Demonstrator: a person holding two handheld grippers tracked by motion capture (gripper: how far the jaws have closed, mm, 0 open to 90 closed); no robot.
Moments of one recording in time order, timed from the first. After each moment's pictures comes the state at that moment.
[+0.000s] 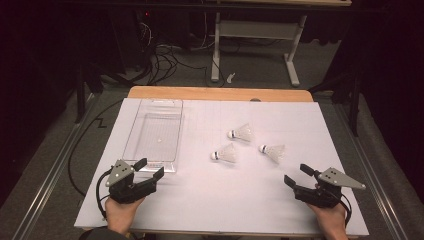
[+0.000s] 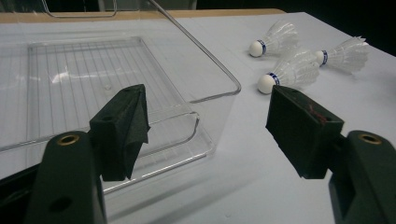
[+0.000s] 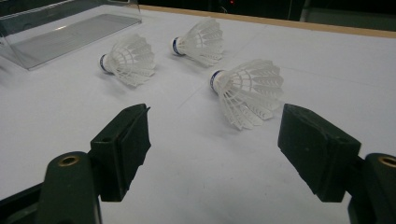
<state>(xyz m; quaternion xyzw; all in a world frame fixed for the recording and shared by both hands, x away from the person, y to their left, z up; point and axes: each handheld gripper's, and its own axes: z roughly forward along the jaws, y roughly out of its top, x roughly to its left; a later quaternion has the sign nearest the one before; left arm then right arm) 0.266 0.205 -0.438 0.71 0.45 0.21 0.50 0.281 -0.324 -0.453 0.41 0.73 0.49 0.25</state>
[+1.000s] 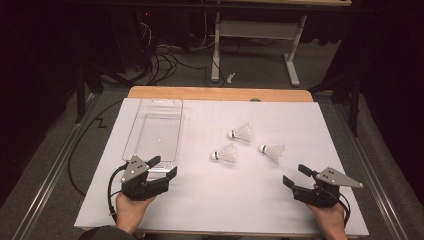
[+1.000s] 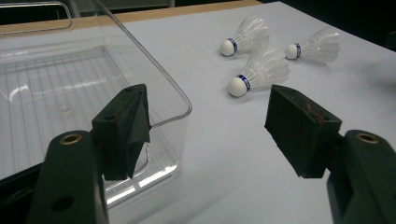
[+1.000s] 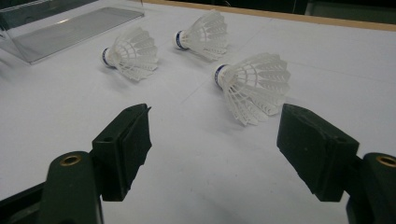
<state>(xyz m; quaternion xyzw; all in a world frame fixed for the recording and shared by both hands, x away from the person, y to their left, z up) 0.273 0.175 -0.426 0.74 0.41 0.20 0.50 0.282 -0.321 -0.454 0.41 0.74 0.49 0.24</state>
